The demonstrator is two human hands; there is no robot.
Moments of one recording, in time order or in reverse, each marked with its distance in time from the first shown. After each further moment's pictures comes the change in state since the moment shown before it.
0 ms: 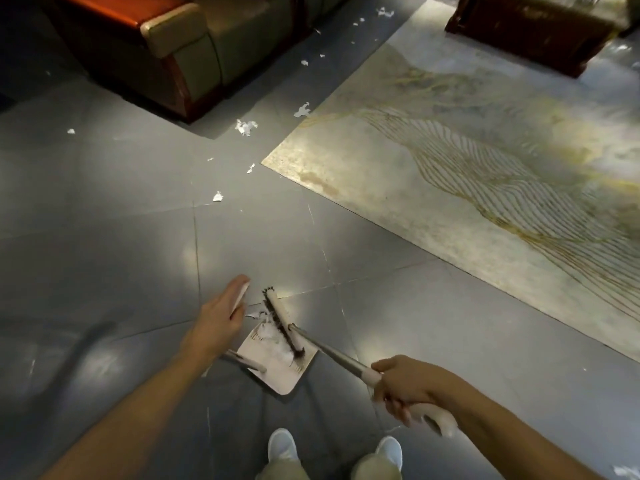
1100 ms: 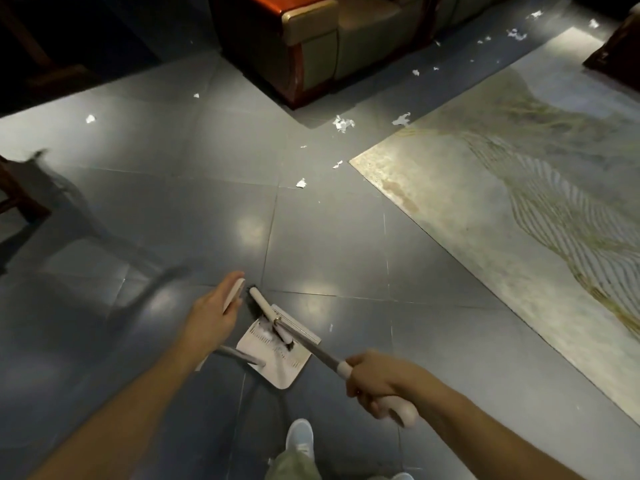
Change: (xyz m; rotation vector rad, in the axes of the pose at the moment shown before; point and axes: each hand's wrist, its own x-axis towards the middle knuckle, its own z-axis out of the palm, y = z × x) left_hand -0.074 -0.079 -0.084 -0.070 0.259 -0.296; right_hand 0.043 -0.120 0.086 -0.351 -0.139 -0.108
